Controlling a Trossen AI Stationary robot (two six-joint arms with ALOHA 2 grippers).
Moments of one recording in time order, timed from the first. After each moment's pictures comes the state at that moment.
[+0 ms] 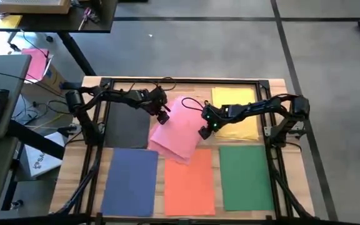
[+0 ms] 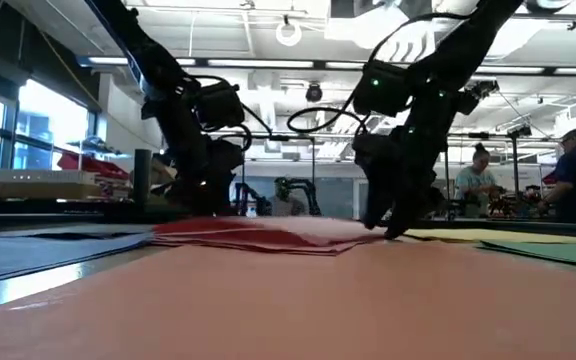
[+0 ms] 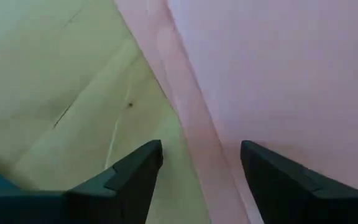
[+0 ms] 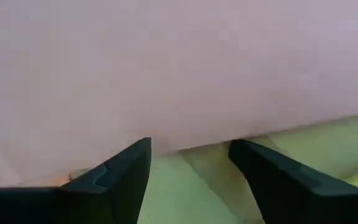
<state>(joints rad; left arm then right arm) 0.47 1.74 0.90 -0.29 0.07 -0.25 -0.23 1.68 0.83 -0.30 -0.15 0.62</state>
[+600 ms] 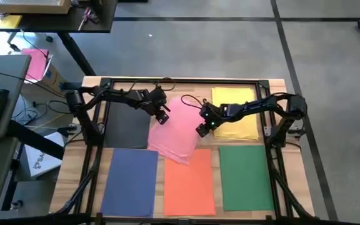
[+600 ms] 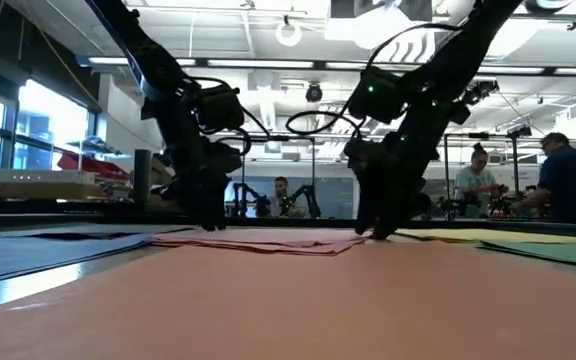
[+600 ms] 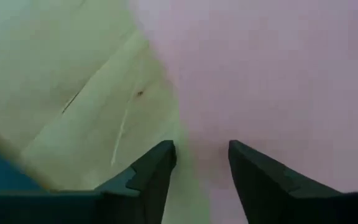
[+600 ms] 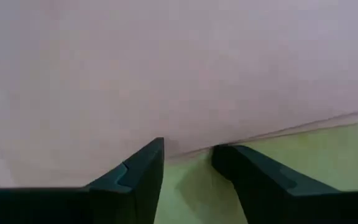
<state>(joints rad) 0.47 1.75 0.90 -0.27 0.09 -0.29 -0.29 1.77 0.83 -0.11 -0.13 0.59</state>
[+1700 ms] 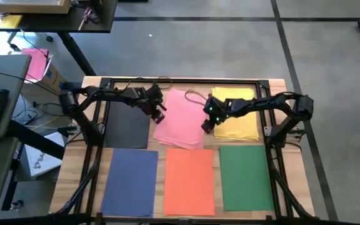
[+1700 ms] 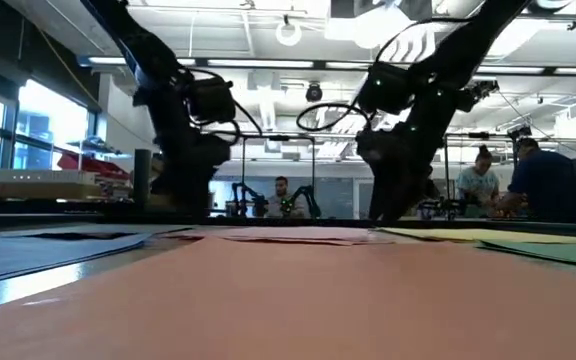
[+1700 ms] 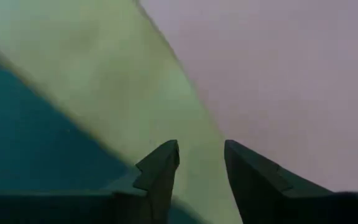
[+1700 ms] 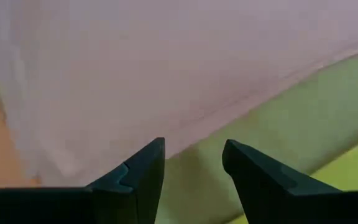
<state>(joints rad) 0.46 1.65 0.90 -0.54 0.09 -0.24 -0.29 1.65 0.83 -0.31 -0.13 0.43</state>
